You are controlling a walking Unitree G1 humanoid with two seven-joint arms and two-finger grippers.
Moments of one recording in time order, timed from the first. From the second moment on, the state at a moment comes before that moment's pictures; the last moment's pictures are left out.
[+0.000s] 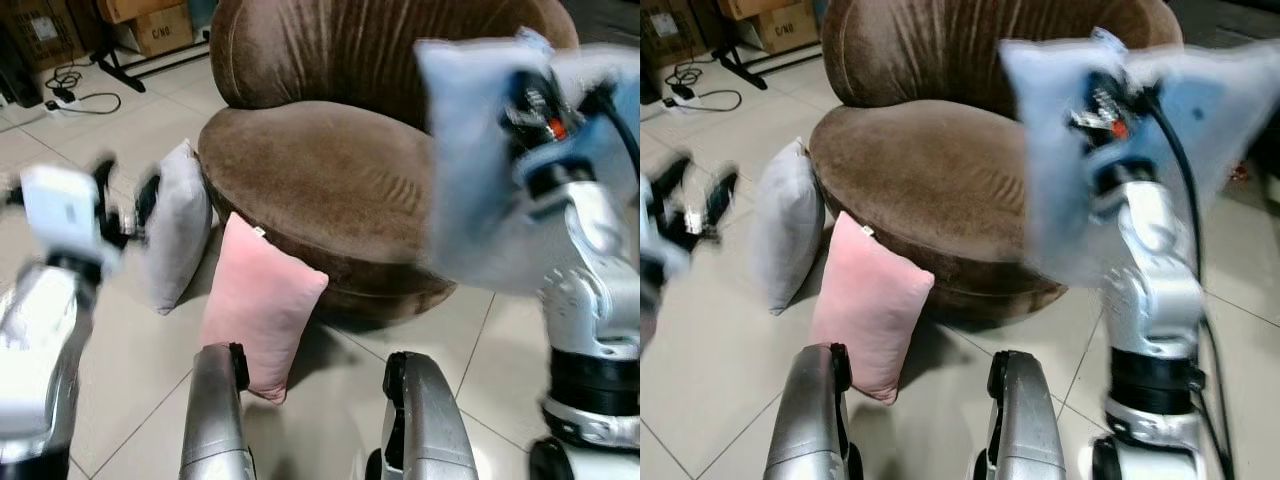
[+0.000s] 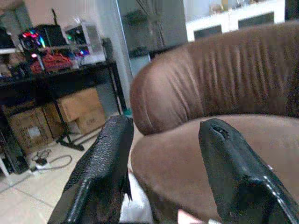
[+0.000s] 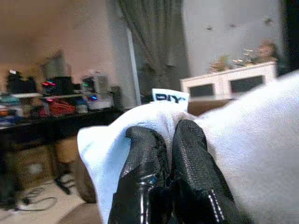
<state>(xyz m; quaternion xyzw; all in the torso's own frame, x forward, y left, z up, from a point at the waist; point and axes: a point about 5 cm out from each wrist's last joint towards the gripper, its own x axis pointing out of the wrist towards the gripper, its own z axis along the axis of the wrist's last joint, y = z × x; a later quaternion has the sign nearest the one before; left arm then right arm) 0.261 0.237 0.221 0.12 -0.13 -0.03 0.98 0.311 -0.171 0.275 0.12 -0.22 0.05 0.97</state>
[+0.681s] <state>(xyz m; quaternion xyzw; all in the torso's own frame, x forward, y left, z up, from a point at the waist) 0.264 0.206 0.190 0.17 -0.08 -0.05 0.98 0.332 -0.132 0.272 0.20 -0.18 0.09 0.96</state>
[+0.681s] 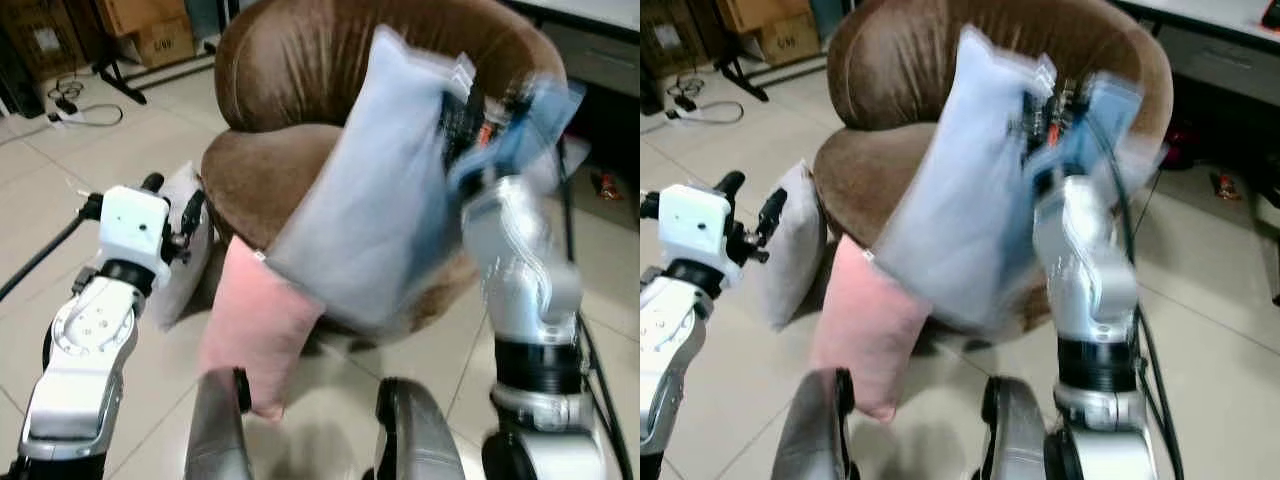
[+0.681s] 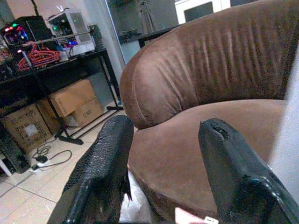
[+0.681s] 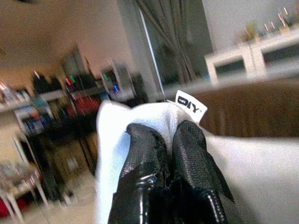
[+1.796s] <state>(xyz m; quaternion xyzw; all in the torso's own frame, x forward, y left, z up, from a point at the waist) 0.251 0.207 0.142 0.14 -0.02 -0.01 0.99 0.325 -0.128 0.127 0.13 0.07 0.07 0.99</state>
